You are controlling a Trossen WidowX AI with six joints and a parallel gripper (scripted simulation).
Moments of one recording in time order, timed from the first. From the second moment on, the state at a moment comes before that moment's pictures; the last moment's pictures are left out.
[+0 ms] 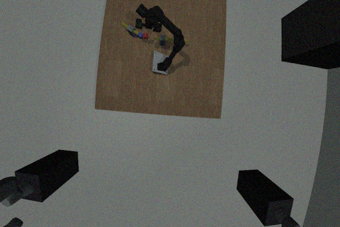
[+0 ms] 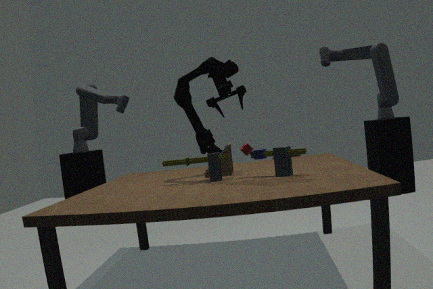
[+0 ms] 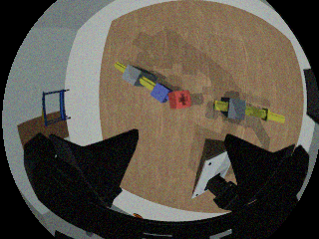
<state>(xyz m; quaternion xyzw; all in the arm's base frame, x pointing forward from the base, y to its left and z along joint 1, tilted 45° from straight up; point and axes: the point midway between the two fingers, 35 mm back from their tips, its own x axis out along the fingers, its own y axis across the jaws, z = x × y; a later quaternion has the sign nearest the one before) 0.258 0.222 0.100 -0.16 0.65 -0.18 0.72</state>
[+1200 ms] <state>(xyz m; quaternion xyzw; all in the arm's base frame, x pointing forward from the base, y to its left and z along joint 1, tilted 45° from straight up) 0.298 0.142 0.055 -0.44 0.69 -0.12 0.56</state>
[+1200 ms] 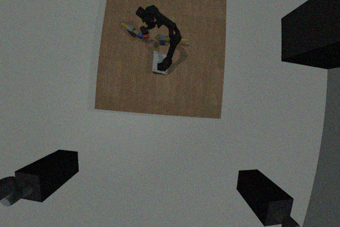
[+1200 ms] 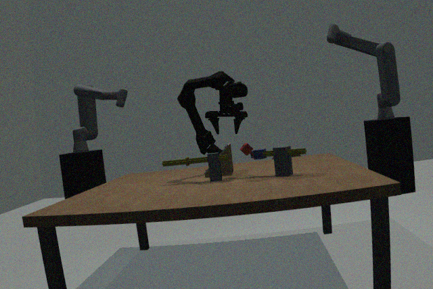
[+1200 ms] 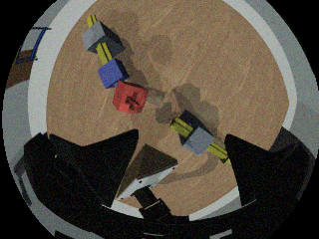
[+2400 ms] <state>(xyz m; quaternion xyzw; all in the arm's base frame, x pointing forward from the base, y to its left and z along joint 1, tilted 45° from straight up) 0.298 0.120 0.028 -0.68 0.67 0.23 0.20</state>
